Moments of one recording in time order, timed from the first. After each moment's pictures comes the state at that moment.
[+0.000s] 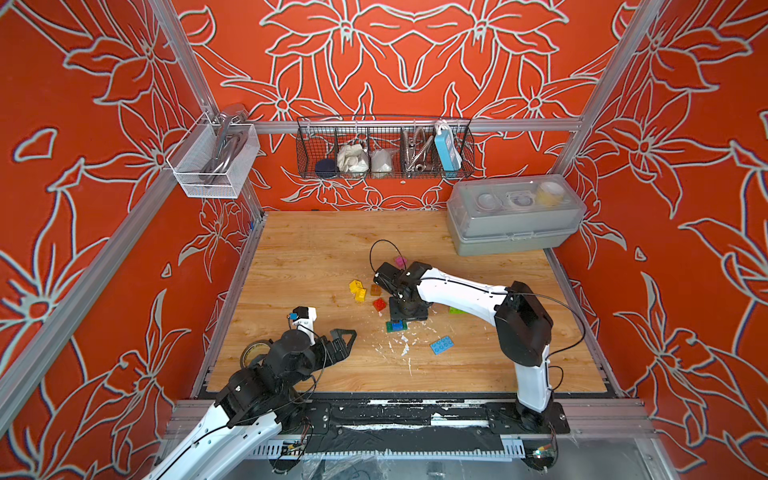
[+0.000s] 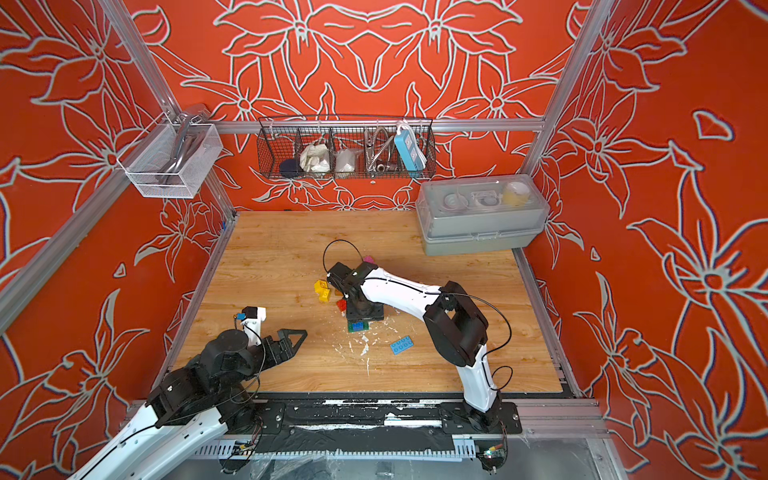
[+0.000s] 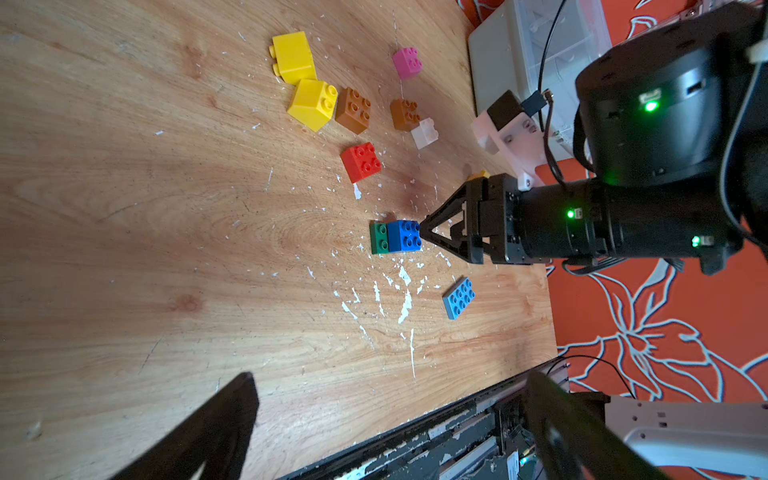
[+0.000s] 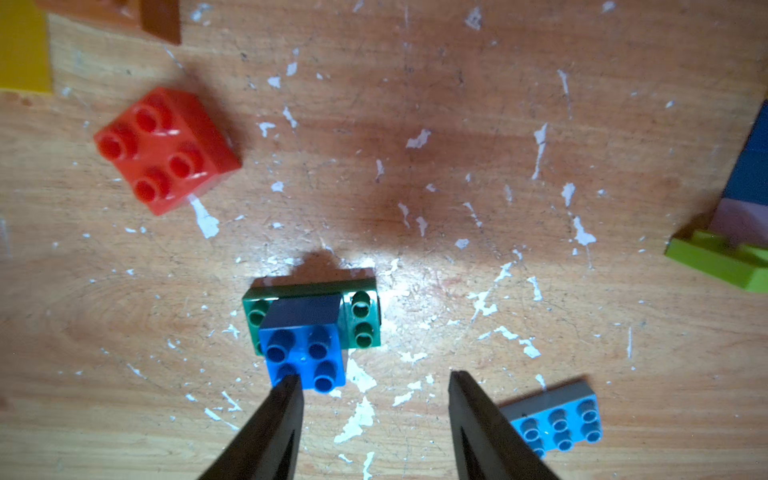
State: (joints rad) left arm -0.67 0.29 0.49 -0.77 -0.04 -1.01; right arm 0.94 1.98 1.56 -1.07 0.09 0.81
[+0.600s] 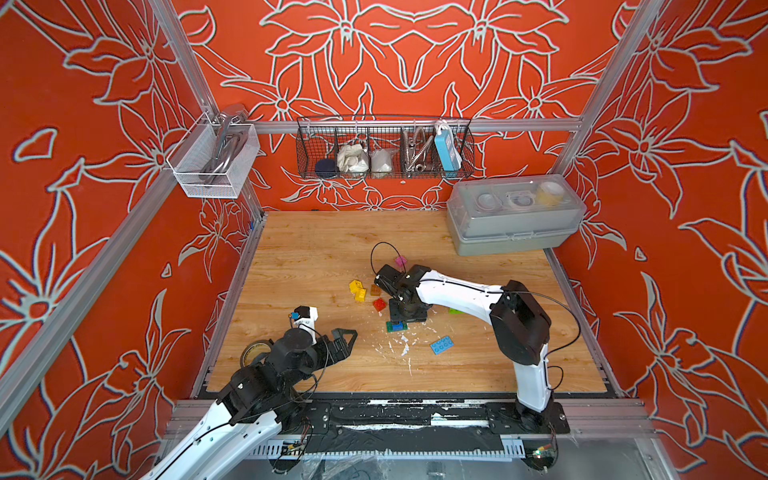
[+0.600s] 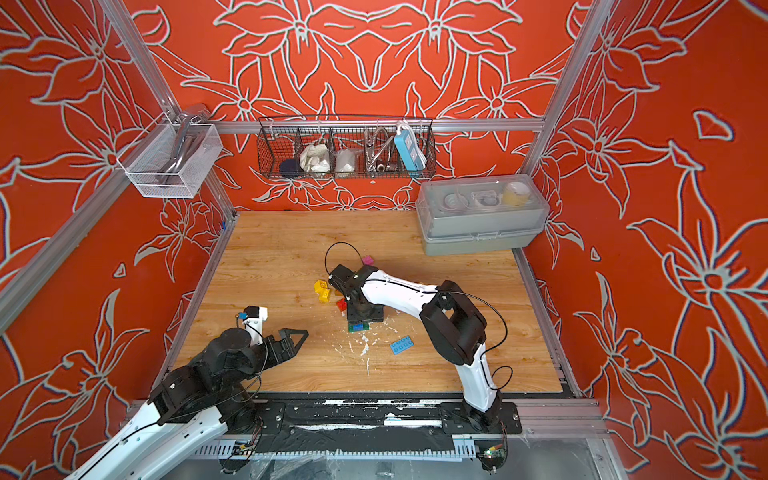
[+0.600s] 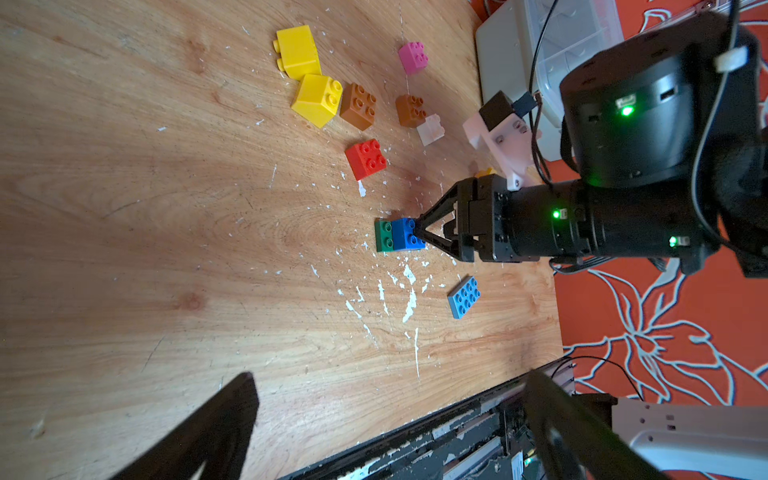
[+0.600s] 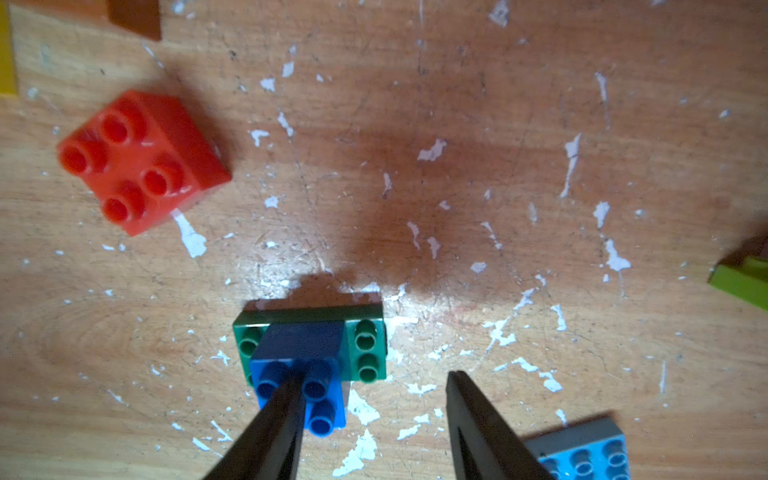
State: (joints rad) left arm -0.67 0.31 0.49 -0.77 -0.04 -1.01; right arm 0.93 2.00 1.51 -0.99 0.08 0.79
